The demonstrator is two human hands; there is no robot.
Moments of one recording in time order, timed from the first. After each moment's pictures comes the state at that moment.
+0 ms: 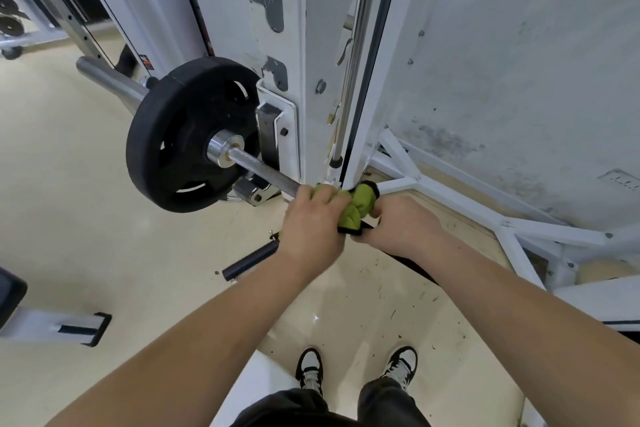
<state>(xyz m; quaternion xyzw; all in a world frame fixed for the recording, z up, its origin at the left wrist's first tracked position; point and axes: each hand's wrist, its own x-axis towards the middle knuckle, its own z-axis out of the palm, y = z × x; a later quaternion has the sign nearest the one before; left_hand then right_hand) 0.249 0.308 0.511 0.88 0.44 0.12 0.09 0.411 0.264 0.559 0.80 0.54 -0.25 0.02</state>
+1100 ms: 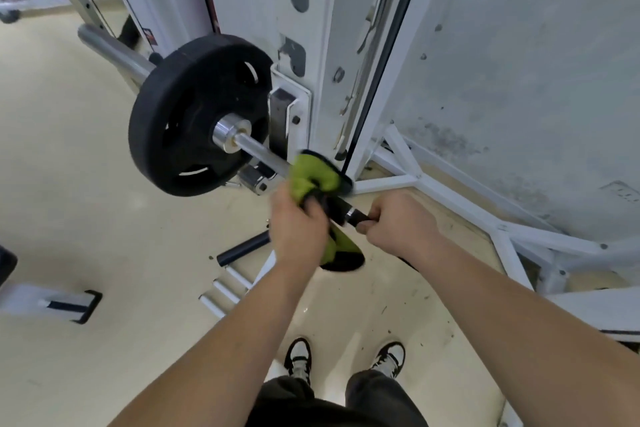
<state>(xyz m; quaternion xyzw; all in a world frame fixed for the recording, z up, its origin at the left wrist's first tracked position) 0.247 0.300 0.496 0.54 0.64 0.41 0.37 0.402 0.275 0.546 0.80 0.54 -0.25 0.00</state>
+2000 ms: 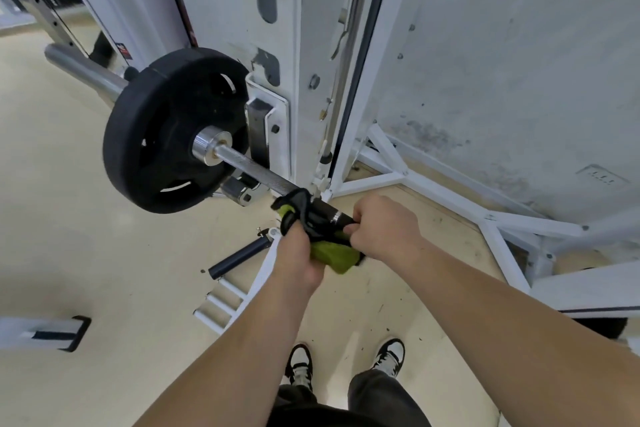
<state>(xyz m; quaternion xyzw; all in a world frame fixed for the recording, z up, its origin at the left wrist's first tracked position) 0.266 0.299 0.458 0.04 0.48 0.36 0.80 0.391 0.271 0.553 0.81 0.55 -0.20 0.04</state>
